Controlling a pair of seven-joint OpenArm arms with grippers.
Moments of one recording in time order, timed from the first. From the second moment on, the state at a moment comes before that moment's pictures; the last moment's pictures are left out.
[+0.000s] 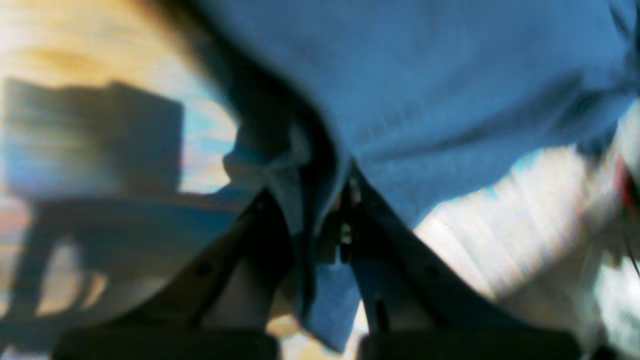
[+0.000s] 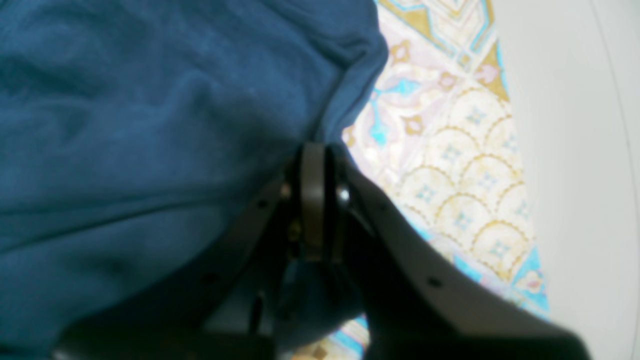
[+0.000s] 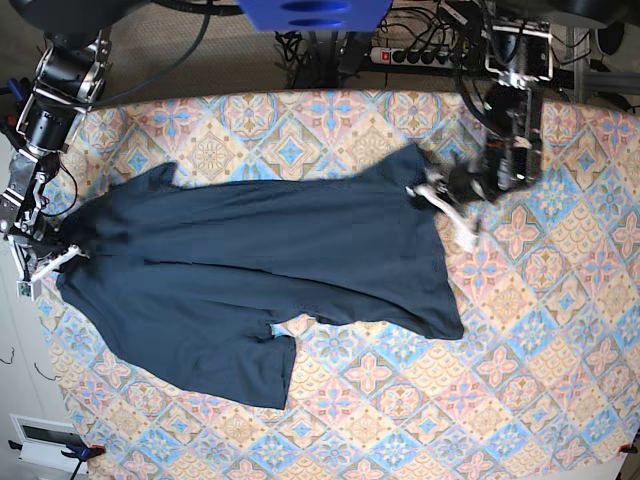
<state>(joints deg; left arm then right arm) 2.9 -18.1 -2.8 87.4 -46.7 -2.2 58.7 16.4 29.9 24.0 55.6 13.5 24.4 -39.6</state>
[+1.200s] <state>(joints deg) -1.1 -27.4 -15.9 74.6 -46.6 -2.2 56.8 -11.1 29.6 14.3 92.6 13.2 24.1 -44.6</state>
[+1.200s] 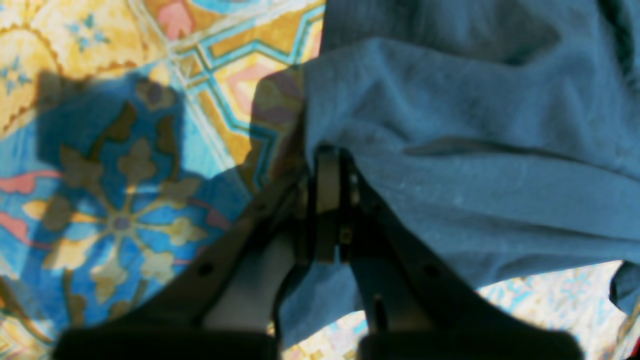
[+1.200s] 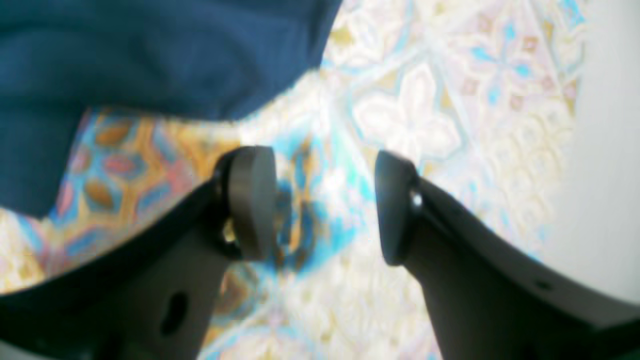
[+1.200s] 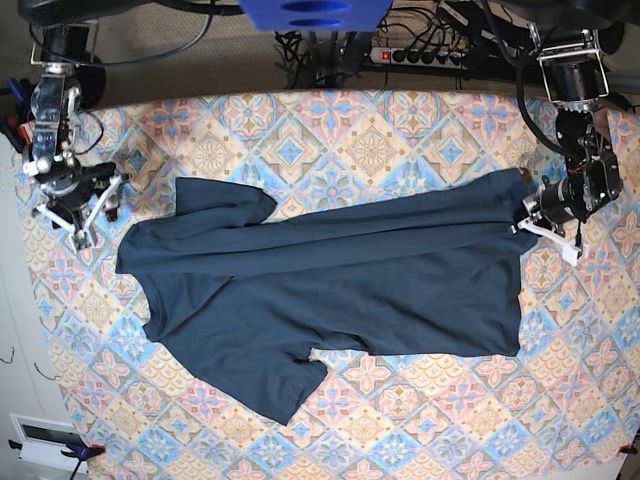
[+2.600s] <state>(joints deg) -1.0 -28.7 -15.8 74.6 -46.8 -2.4 56.9 -19.3 18.5 14.6 95.1 26.1 27.3 -48.7</state>
